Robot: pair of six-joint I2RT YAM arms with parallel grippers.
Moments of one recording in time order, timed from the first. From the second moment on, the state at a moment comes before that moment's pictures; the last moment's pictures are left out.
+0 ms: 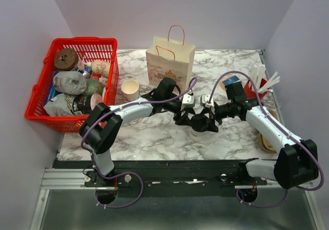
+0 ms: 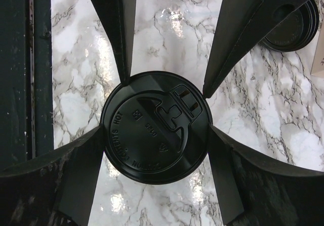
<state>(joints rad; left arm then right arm) -0.72 1.77 1.12 0.03 1.00 0.47 0.29 1.27 0.87 -0.67 -0.88 -1.00</state>
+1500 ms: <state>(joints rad) -0.73 1.78 1.16 -0.08 1.00 0.62 0.34 1.22 0.79 -0.55 -0.79 -0.87</state>
